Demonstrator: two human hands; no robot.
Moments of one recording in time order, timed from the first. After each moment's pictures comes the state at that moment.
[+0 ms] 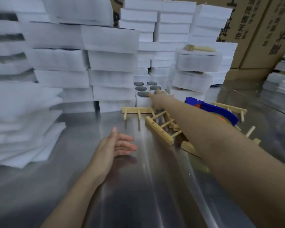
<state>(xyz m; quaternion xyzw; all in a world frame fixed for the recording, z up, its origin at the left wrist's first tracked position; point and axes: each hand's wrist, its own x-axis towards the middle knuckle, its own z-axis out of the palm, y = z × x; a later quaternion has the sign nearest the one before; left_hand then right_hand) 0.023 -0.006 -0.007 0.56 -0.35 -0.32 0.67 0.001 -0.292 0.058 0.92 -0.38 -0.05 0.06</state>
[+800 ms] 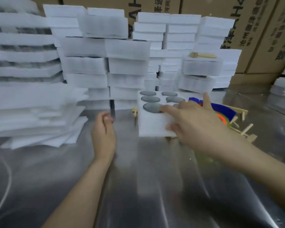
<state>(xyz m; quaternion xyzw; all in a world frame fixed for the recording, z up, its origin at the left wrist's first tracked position) 0.034 0.025 0.005 0.67 -0.29 0.13 0.67 -0.181 -0.053 0.125 0.95 -0.25 0.14 0.12</state>
